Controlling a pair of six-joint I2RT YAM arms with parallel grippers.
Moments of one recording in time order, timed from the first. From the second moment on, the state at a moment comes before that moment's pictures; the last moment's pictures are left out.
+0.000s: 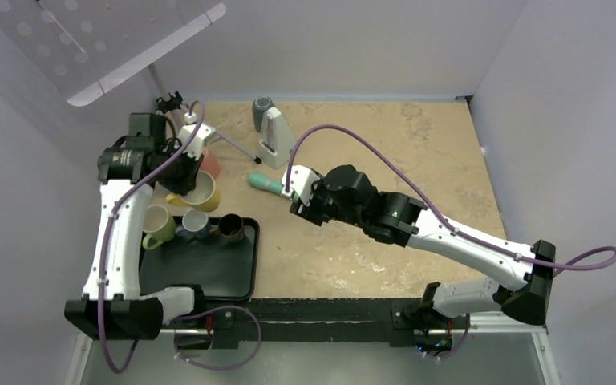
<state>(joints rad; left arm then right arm) -0.04 1.27 1.47 -1.22 0.22 0.47 1.10 1.26 1.23 -0.45 0.16 -0.33</state>
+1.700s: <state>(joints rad) 0.84 1.07 0.72 -0.93 0.09 1.11 0.91 1.04 0.98 -0.18 -0.07 -0.48</state>
